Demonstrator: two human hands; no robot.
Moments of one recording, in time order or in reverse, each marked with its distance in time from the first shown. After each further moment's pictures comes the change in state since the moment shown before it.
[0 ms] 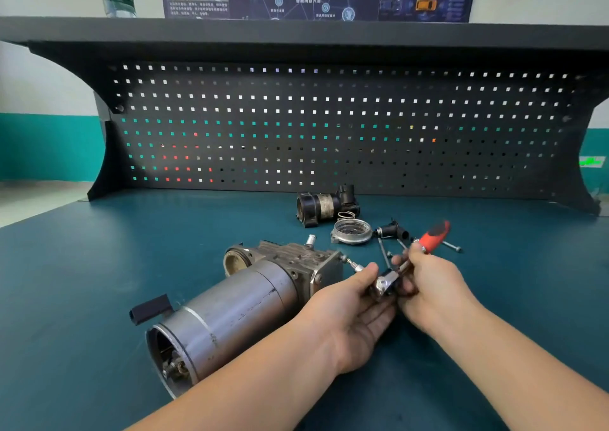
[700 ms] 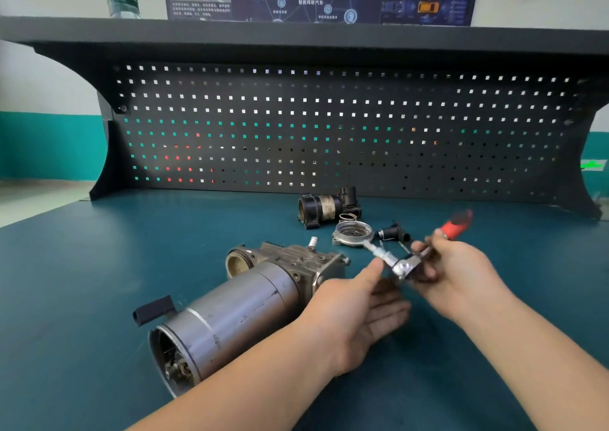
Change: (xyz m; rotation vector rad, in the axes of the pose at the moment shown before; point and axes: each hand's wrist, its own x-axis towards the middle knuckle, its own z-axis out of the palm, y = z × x) left_hand -0.009 0.000 0.004 0.269 -0.047 0.129; right_hand 0.004 -0.029 -0.010 0.041 -0.041 -0.048
